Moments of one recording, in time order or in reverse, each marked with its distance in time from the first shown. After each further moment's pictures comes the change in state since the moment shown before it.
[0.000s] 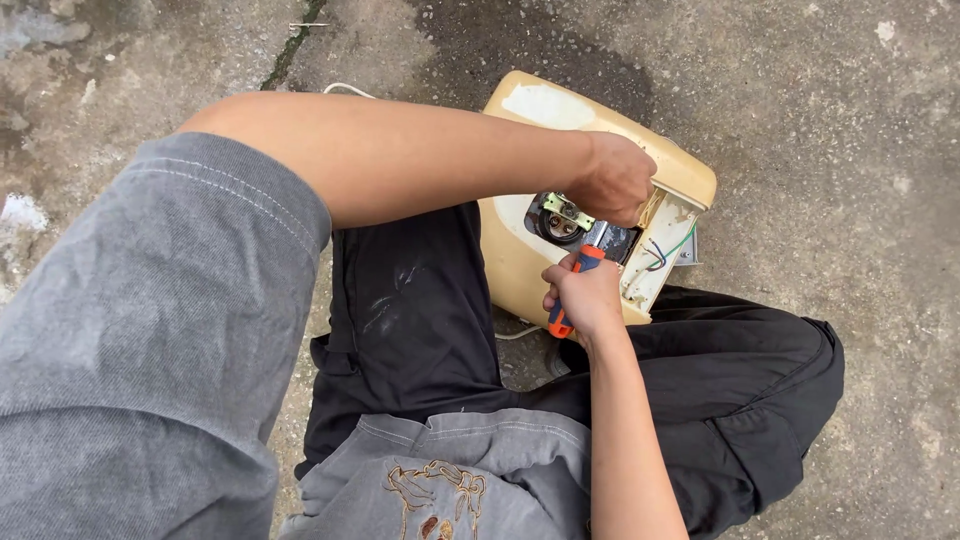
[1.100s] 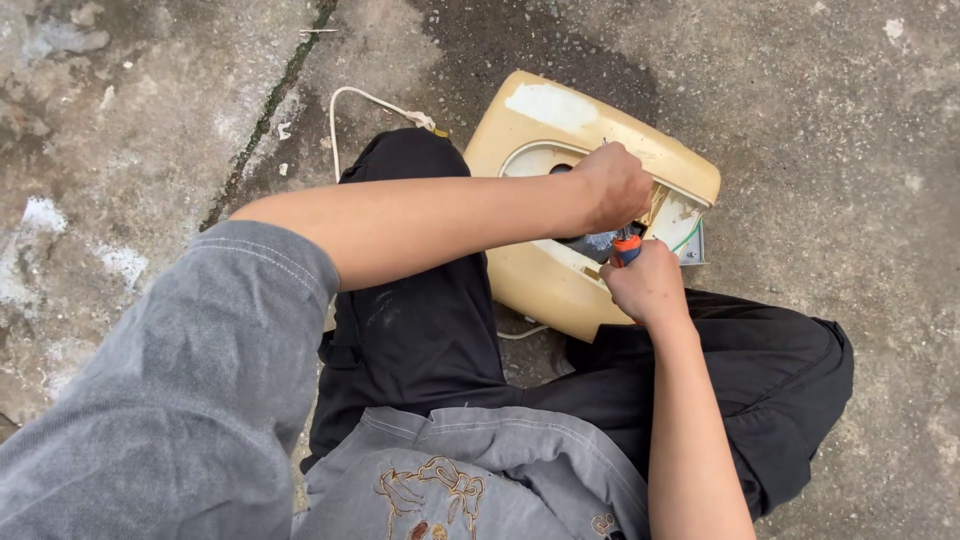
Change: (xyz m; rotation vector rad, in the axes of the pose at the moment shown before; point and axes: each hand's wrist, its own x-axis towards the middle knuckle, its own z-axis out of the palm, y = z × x) left_hand 0.039 0.036 0.001 -0.459 -0.176 -0.643; right_hand 0.036 -0.002 -0.066 -0.668 0.065 -0.119
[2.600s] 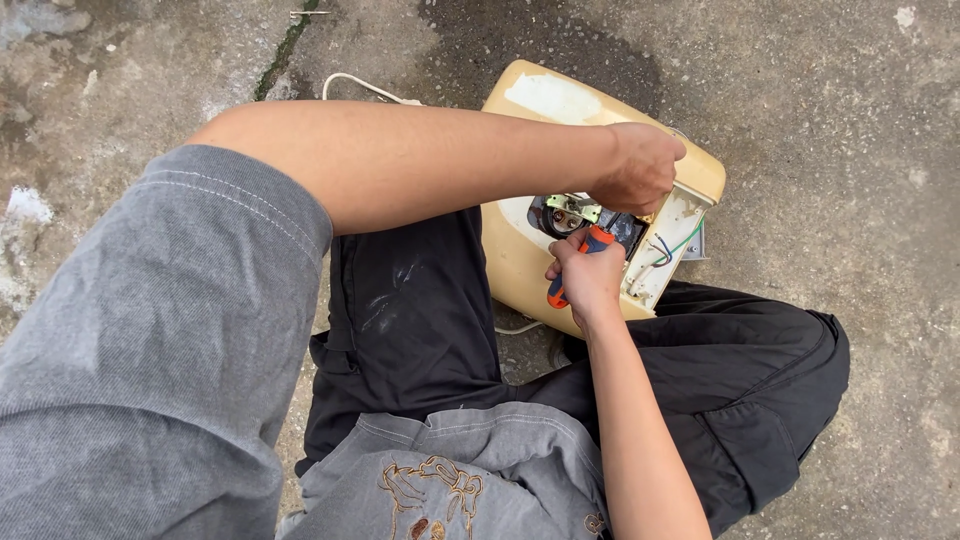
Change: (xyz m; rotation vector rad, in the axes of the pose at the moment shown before) left_hand 0.007 -0.039 -0.010 0.519 0.198 0.568; right_hand -0.019 -0.040 0.066 0.800 0.072 0.004
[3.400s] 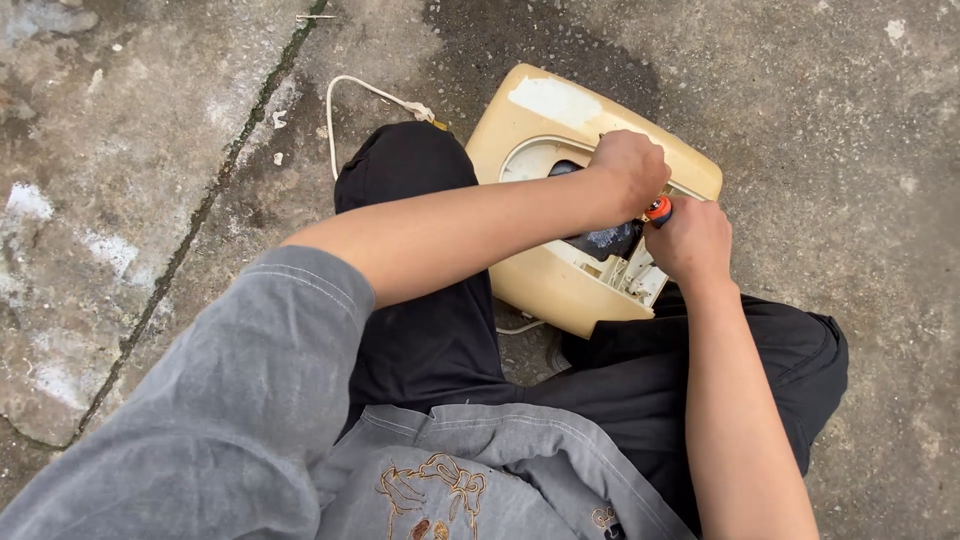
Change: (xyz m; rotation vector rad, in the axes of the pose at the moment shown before) left_hand 0.040 0.028 0.010 -0.731 -0.273 -0.884; right_hand 0.108 -0.005 -0.104 -1.283 0.088 -0.288
